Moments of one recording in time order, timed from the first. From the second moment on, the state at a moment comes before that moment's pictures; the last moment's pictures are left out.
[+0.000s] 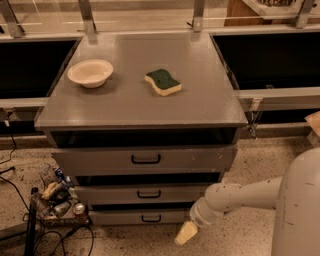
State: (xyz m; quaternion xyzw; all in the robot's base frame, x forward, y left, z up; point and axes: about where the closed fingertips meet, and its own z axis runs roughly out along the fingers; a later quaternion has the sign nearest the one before) arm 0.460 -0.114 0.376 -0.44 0.87 0.15 0.12
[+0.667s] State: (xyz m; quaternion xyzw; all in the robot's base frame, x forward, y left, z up) arm 0.463 -0.115 0.363 -0.43 0.88 0.16 0.13
